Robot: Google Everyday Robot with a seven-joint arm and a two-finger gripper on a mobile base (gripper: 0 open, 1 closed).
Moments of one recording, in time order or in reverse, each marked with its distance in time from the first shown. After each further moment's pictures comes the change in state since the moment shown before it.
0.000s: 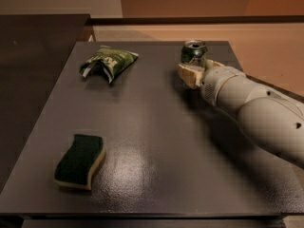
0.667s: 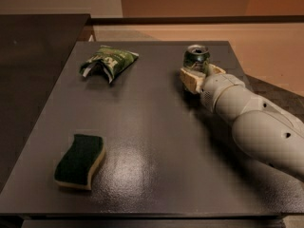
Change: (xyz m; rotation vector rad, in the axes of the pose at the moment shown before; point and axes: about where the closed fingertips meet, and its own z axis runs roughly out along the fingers) arm -0.014 0.006 0.000 -0.048 0.048 -0.011
